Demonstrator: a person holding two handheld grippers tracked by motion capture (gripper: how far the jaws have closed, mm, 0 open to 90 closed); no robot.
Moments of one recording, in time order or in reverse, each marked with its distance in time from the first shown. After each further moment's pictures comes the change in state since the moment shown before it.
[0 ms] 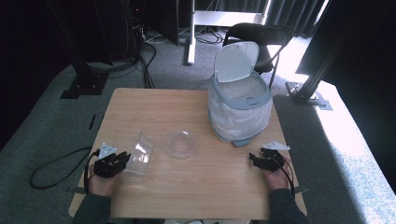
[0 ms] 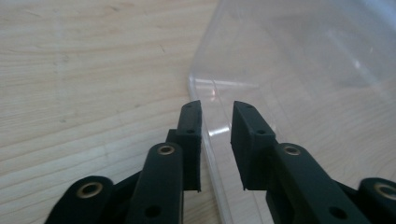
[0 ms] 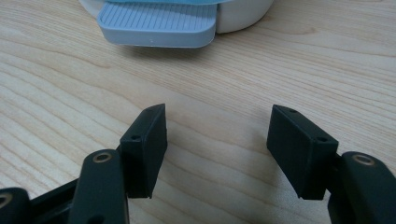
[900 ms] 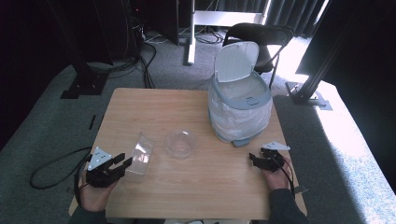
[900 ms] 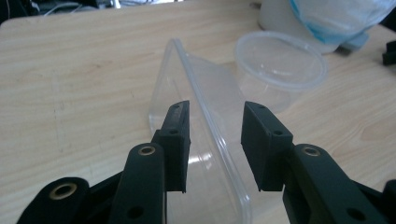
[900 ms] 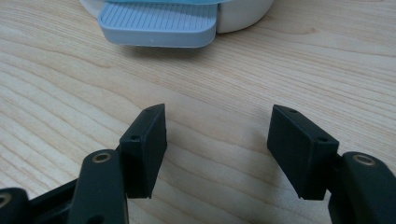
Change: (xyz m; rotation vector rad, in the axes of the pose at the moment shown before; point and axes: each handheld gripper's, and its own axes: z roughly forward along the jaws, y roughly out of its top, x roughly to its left) left arm -0.044 0.018 -0.066 -0.081 -0.044 0.064; right arm 0.000 0.000 0.000 0.000 0.000 -0.001
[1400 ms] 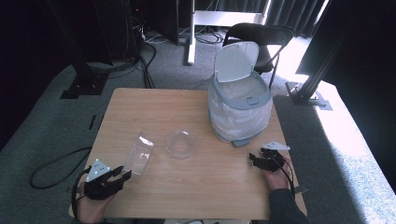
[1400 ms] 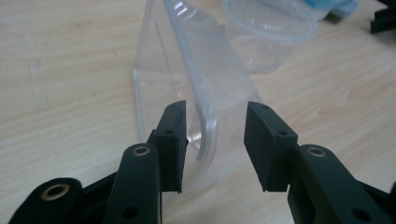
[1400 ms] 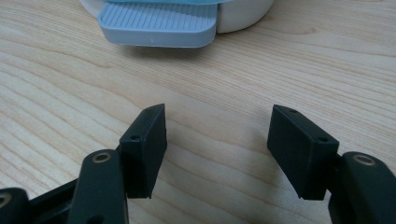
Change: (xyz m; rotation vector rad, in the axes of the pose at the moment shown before) left arm 0.002 -0.035 -0.006 0.059 -0.059 -0.015; right arm 0.000 0.000 0.000 0.000 0.000 0.000
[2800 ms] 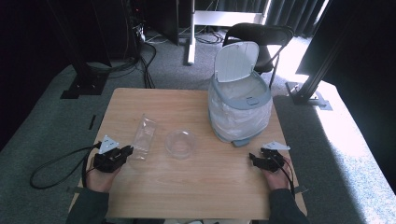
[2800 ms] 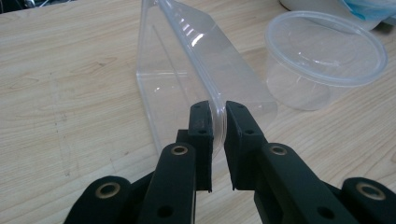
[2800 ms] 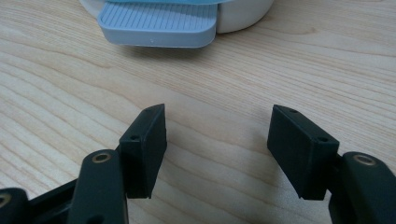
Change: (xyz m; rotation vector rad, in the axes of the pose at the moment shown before) left arm 0.029 0.052 0.047 0.001 0.060 0.074; right arm 0.000 0.000 0.000 0.000 0.001 0.001
